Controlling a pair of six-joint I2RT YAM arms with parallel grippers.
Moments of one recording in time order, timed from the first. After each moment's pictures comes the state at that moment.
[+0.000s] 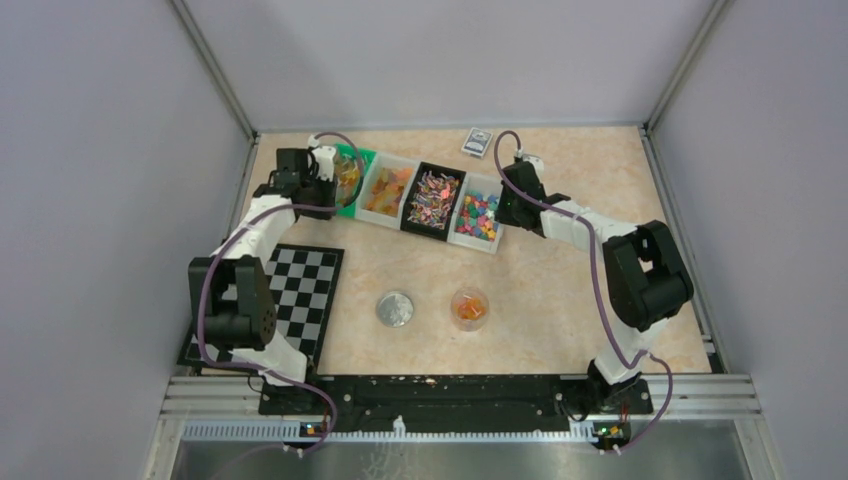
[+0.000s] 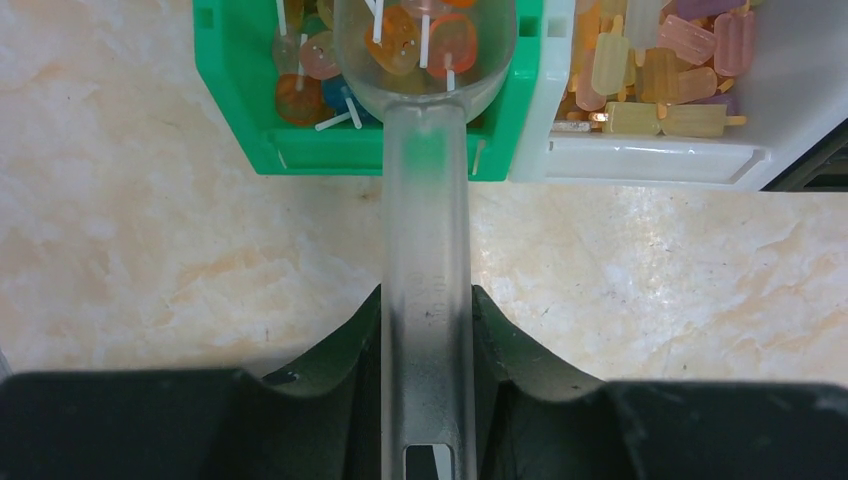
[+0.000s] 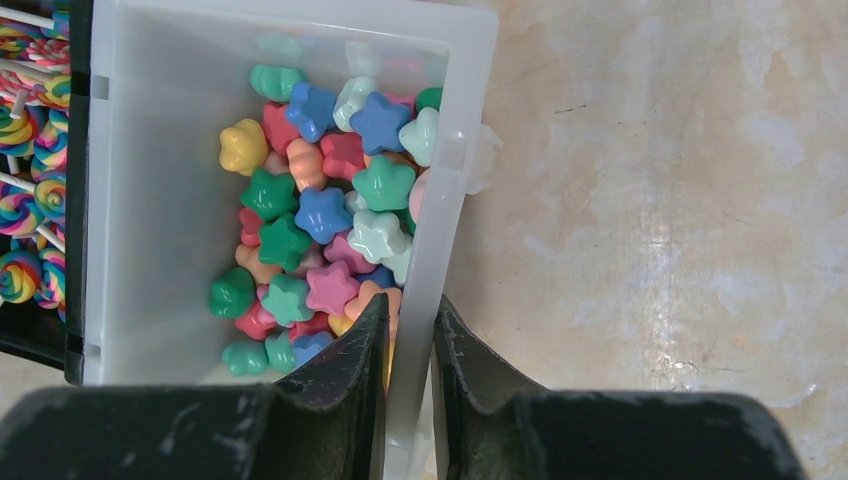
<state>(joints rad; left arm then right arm) -0.02 1.62 1.21 -0.44 0.17 0.19 0.45 1.76 1.13 -0.16 0.19 0.55</state>
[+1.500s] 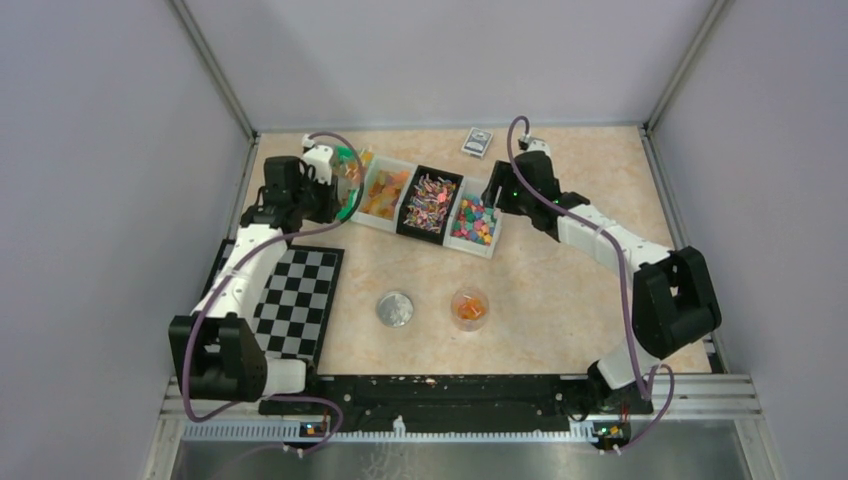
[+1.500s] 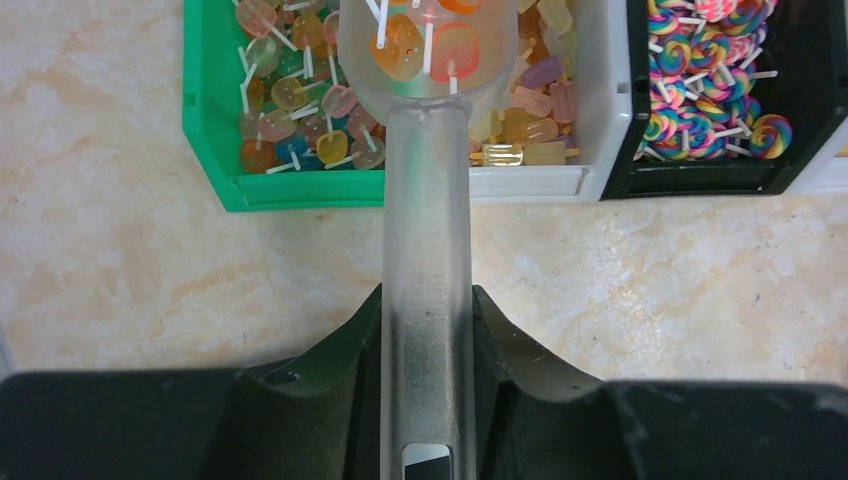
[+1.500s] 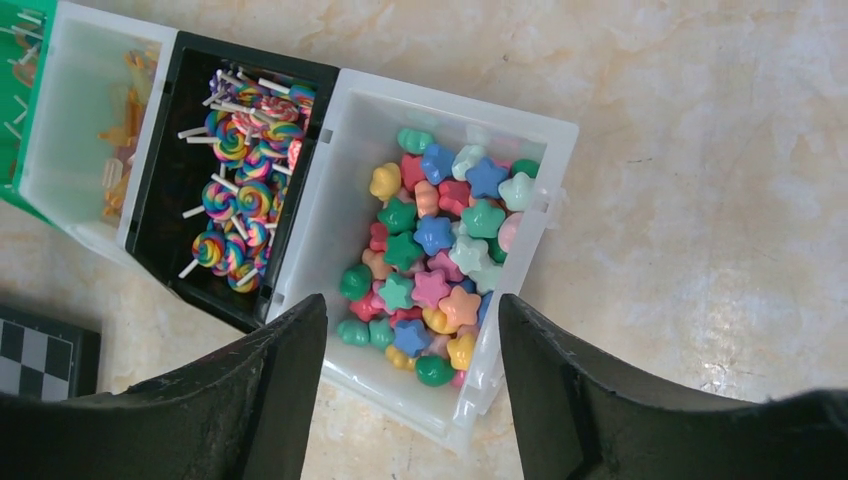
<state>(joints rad) -0.04 1.34 1.06 -0.37 0.25 0.16 0.46 1.58 1.12 -0.14 0.10 0.53</state>
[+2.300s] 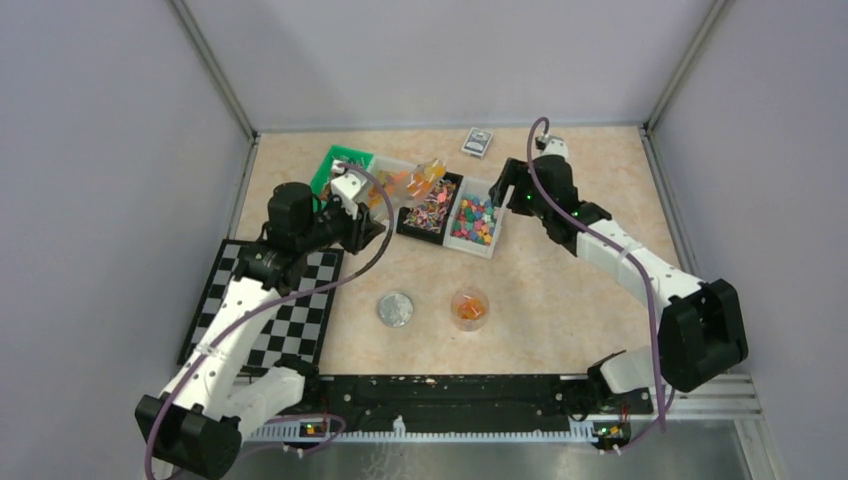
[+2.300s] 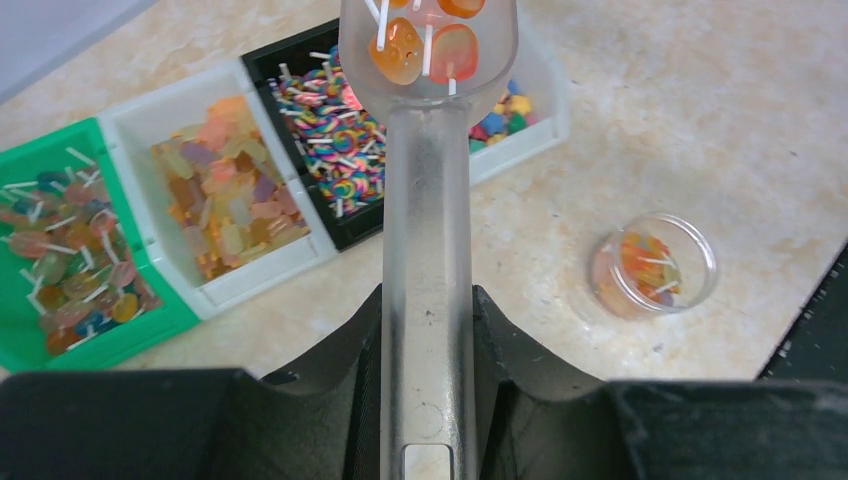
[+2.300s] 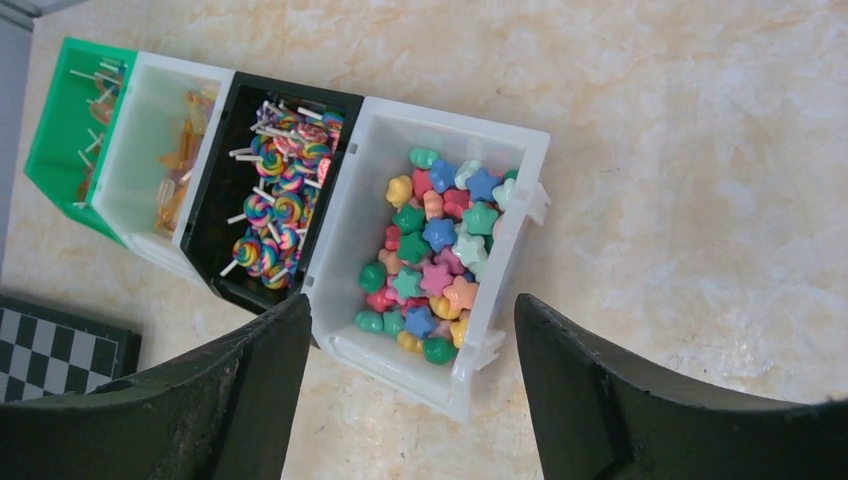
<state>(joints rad) -0.29 1.00 0.96 -0.37 0.48 0.16 0.46 1.41 1.05 -0.14 0.14 0.54</state>
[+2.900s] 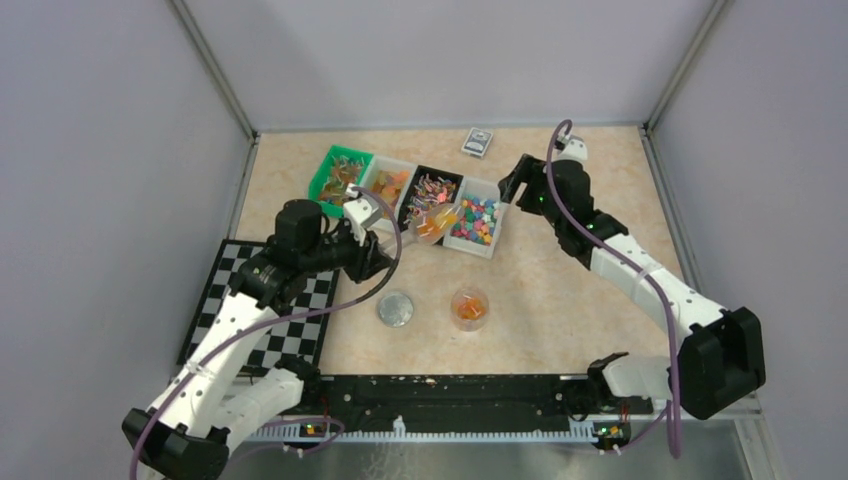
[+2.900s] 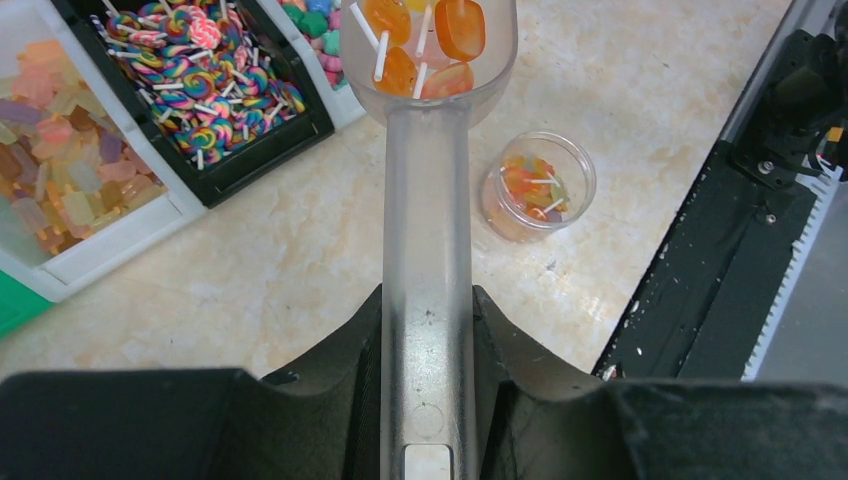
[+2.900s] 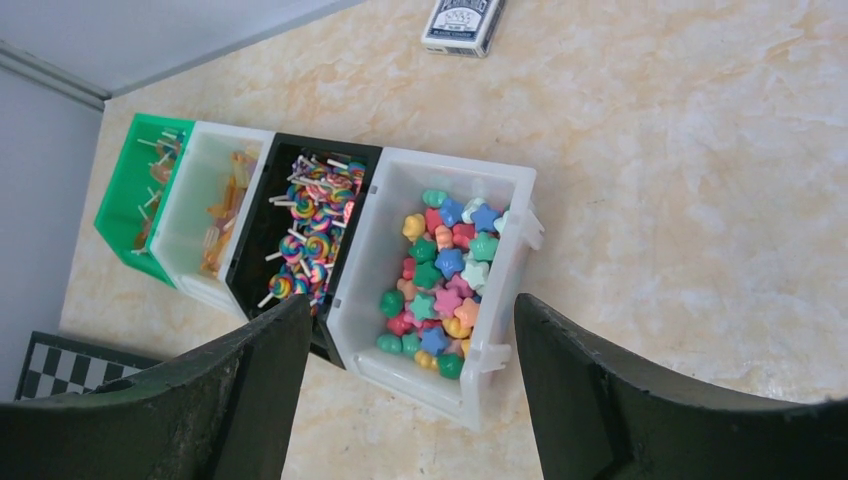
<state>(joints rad) -0.40 0.90 0.94 -0.56 0.56 0.15 0.45 1.27 0.98 -0.09 0.20 0.57</state>
